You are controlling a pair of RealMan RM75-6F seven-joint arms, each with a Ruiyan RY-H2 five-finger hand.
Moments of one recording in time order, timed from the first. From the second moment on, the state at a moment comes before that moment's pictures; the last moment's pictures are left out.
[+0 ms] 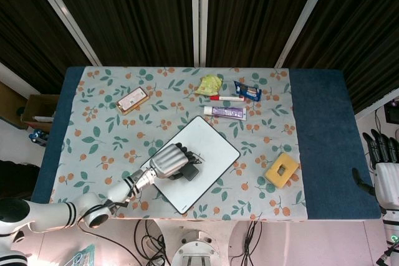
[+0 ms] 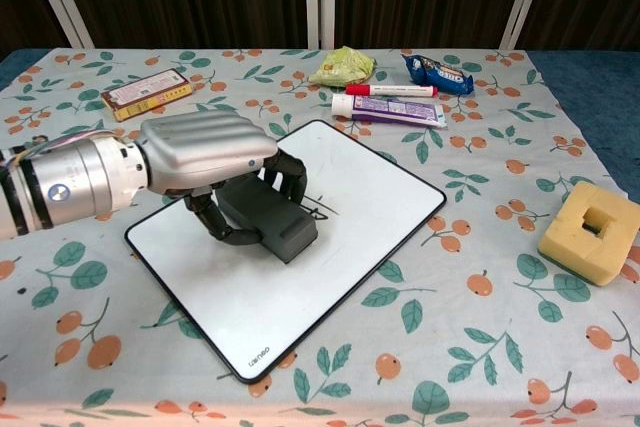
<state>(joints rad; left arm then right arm) -0.82 -1.65 -0.04 -1.37 1.53 0.87 0.20 0.04 -1.08 0.10 -1.65 -1.49 1.55 -0.04</state>
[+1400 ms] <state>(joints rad) -0.91 -1.71 -0.08 -1.39 1.37 0.76 0.26 0.03 -1.08 0.09 -1.64 -1.49 1.55 -0.03</state>
